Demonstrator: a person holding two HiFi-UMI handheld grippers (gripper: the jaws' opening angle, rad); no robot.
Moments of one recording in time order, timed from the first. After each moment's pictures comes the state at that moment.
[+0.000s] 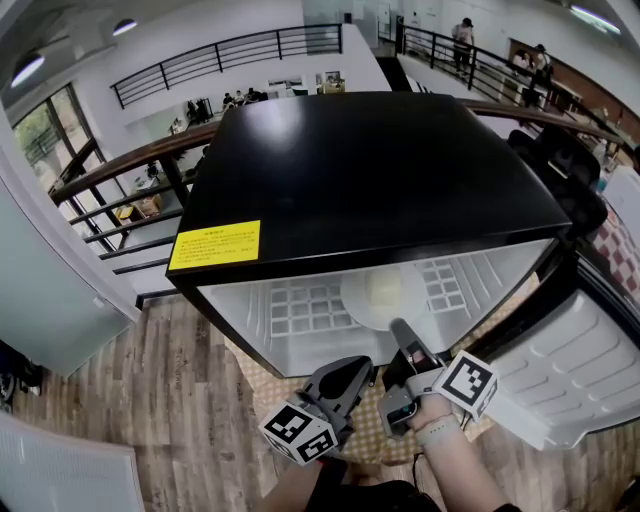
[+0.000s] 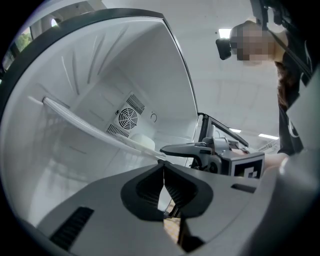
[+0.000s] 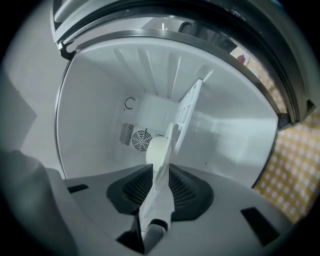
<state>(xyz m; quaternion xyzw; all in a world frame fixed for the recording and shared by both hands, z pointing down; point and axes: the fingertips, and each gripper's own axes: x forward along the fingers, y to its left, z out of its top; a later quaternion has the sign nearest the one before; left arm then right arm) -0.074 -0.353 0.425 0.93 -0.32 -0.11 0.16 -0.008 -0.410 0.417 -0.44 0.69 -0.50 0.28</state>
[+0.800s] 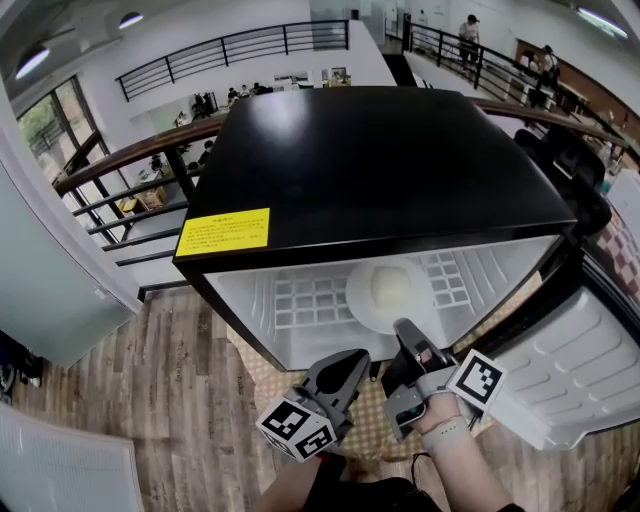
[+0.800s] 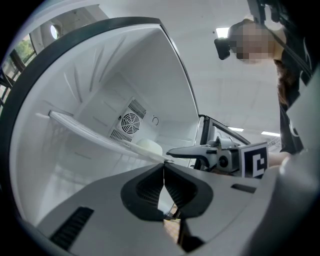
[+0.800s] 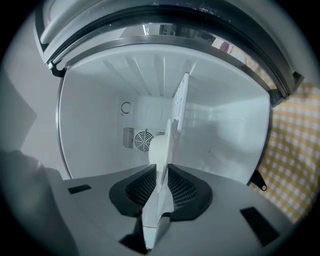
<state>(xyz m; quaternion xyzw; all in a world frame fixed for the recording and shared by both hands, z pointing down) -0.085 -0.352 0.420 0.92 -0.34 -0.12 0.15 -0.012 -0.398 0.413 -0.40 0.65 -0.56 0.33</state>
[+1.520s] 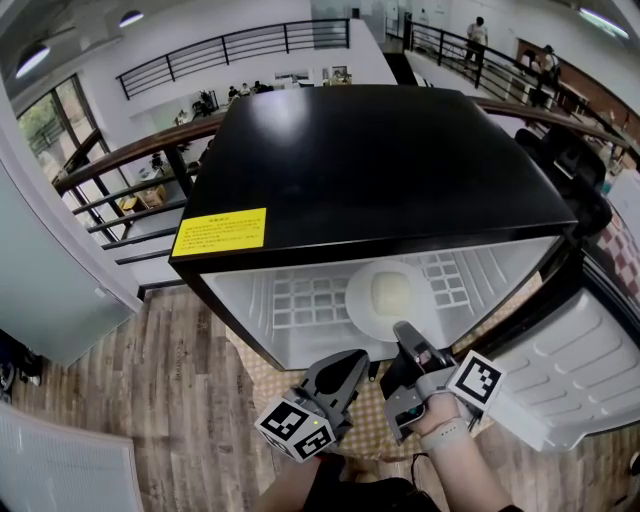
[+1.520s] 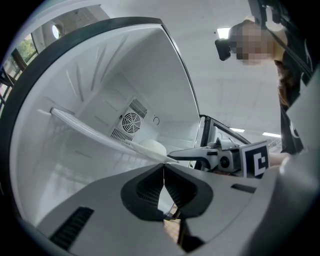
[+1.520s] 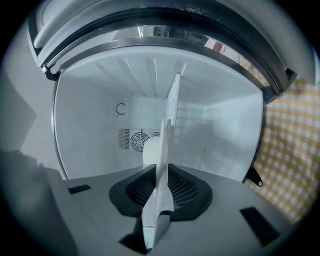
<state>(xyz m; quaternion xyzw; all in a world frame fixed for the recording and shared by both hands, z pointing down) -0.084 -0.353 0.422 0.92 -0.34 -0.12 0.15 -0.011 -0.397 0.421 -0.40 0.63 -0.58 0.33</state>
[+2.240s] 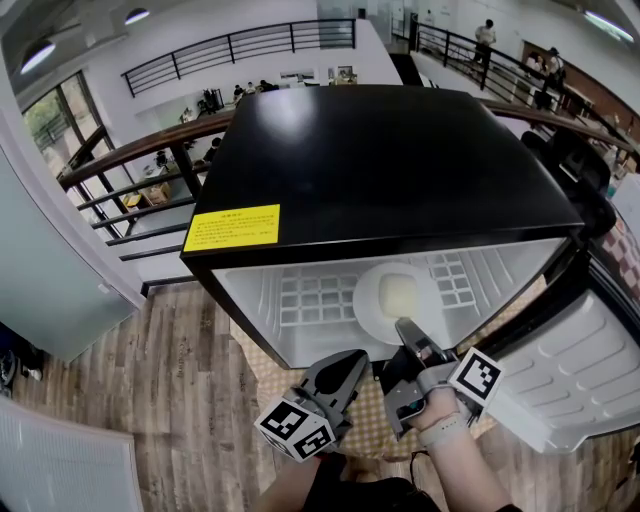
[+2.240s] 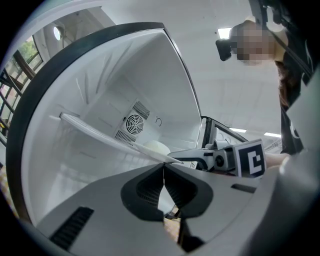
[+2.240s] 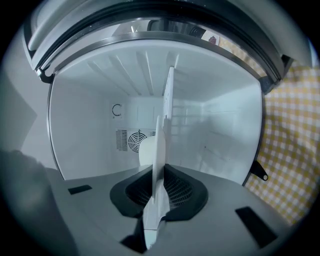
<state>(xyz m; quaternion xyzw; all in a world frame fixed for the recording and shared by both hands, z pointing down) -0.094 -0.351 0.423 0.92 -0.35 -0.12 0.16 -0.018 -0.403 0.425 -0.39 0.61 -0.59 0.35</state>
